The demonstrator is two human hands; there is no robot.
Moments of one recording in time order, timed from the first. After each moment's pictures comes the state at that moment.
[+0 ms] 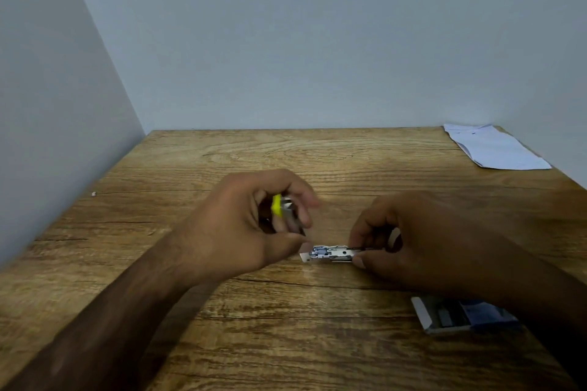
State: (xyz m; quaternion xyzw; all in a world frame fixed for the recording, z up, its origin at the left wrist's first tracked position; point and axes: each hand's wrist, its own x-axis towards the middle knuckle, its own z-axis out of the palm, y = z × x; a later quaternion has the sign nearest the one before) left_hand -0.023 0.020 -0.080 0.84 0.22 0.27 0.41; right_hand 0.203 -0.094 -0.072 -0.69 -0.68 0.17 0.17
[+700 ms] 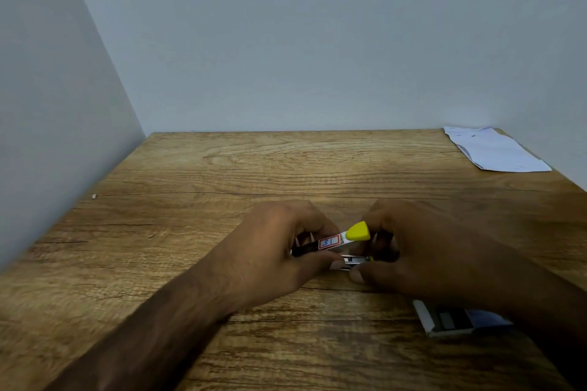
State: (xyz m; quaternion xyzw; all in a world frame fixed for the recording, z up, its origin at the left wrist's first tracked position) left_hand 0.000 0.006 -0.099 0.92 0.22 0.21 0.26; right_hand 0.198 -0.097 -0.075 -0.71 -0.68 0.14 0.13
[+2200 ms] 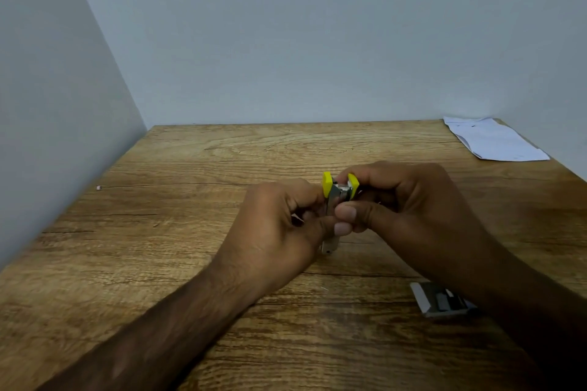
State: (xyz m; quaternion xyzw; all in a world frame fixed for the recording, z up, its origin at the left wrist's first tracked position) left_hand 0.013 -0.007 -0.108 0.82 0.24 0.38 0.36; right_hand 0.184 -0.092 -0.085 -0.55 -0.65 0.16 0.51
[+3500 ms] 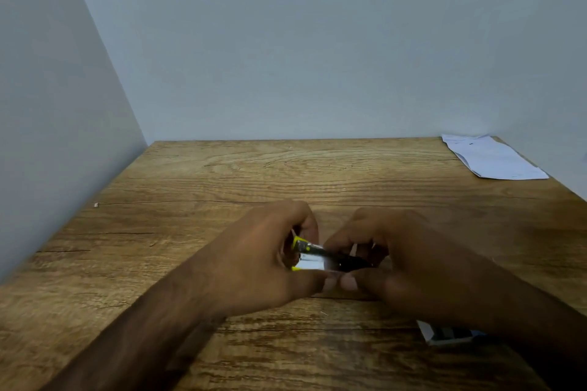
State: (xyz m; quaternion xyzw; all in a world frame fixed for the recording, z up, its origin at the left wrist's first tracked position) left_hand -0.012 0.004 -0.085 0.91 0.28 0.18 0.22; right_hand 0.188 -0.099 -0.080 -0.63 -0.72 0.15 0.24
